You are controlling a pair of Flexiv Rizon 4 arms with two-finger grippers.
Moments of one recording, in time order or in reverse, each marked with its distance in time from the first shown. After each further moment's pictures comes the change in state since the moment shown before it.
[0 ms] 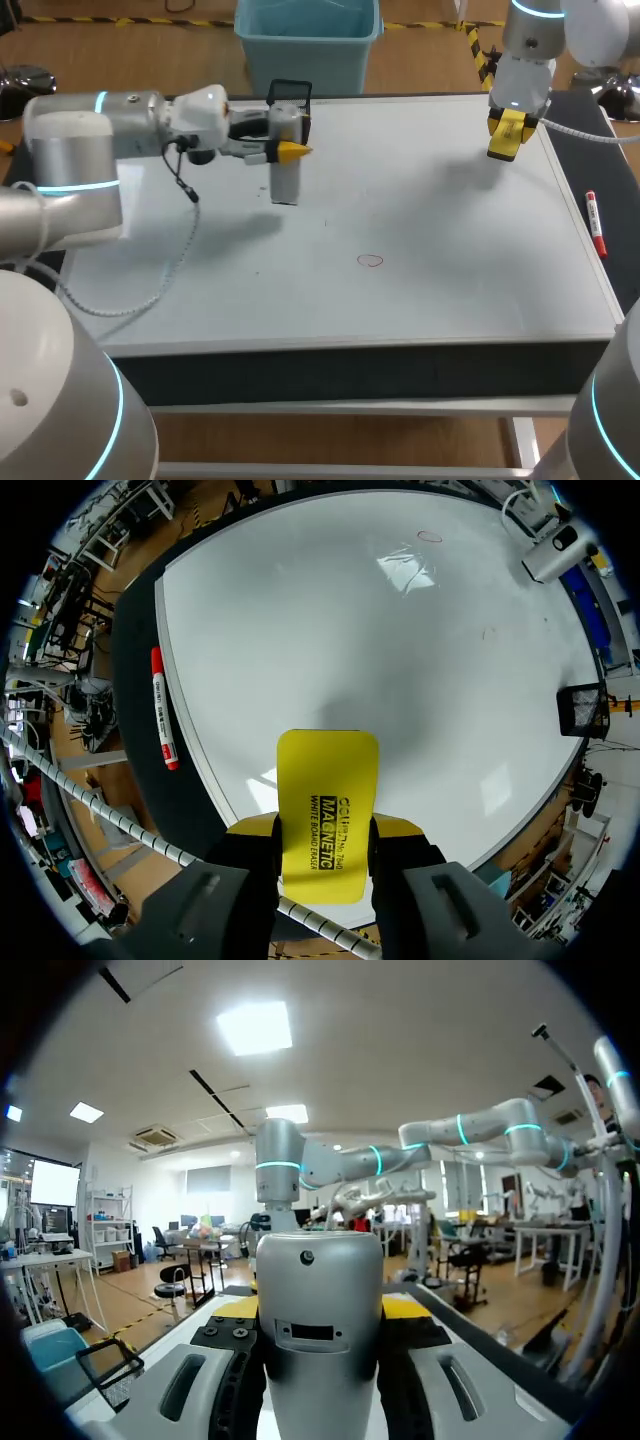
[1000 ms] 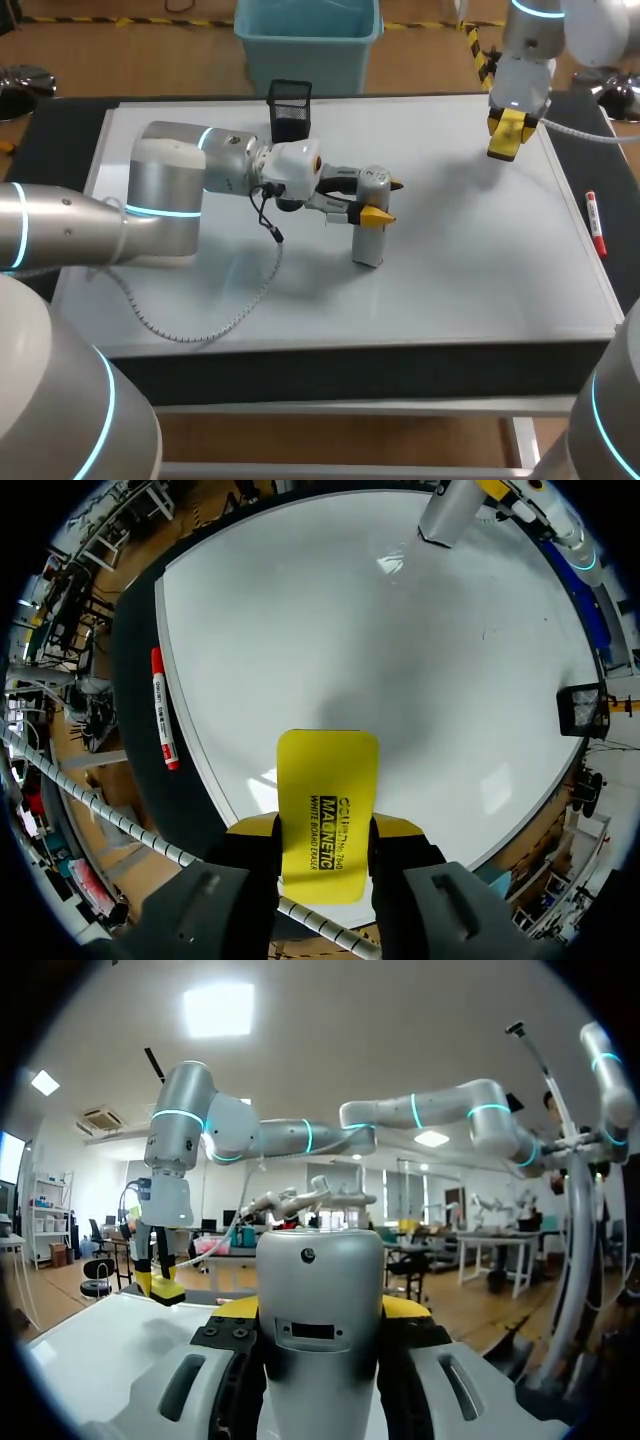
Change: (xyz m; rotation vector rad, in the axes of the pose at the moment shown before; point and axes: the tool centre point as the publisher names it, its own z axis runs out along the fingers) left arm 0.112 0.048 0.134 0.040 0.308 -0.052; right arm 0.000 0.000 0.000 0.000 0.000 0.000
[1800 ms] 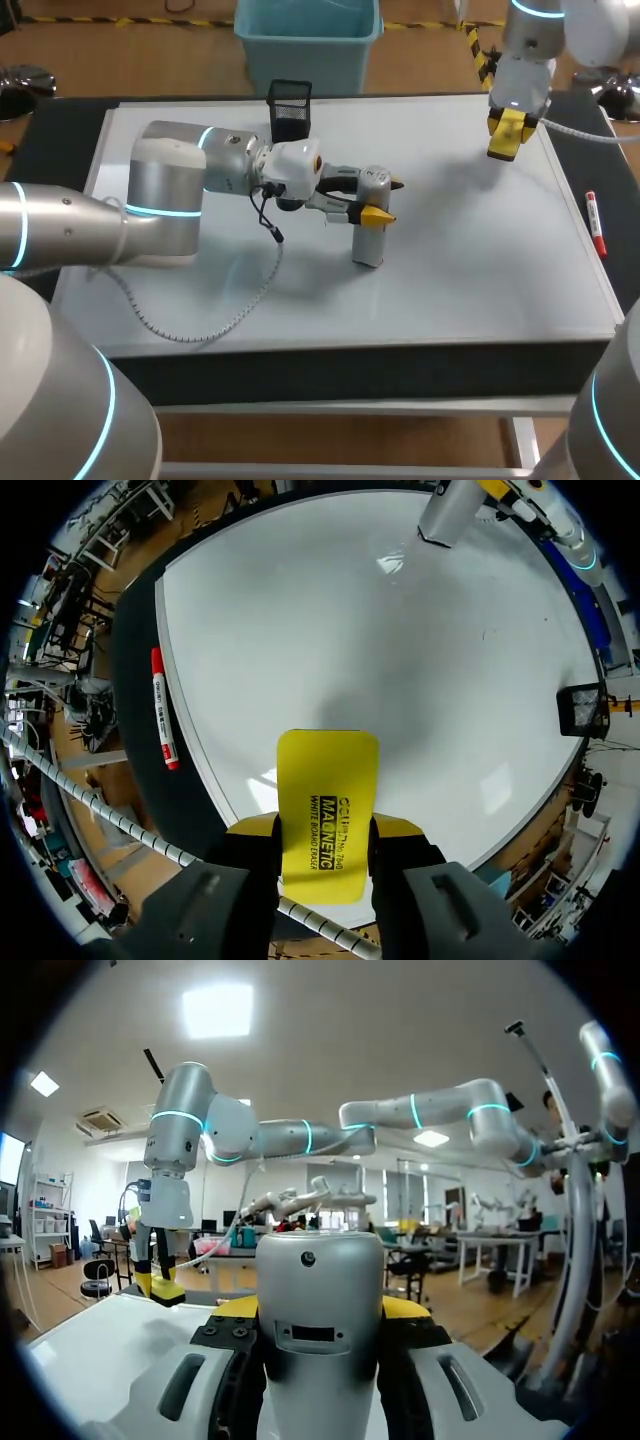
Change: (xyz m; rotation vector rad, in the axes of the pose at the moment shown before) left arm 0.001 0.001 0.000 -0.001 -0.001 -0.008; right arm 0.000 0.000 0.000 0.000 0.000 0.000
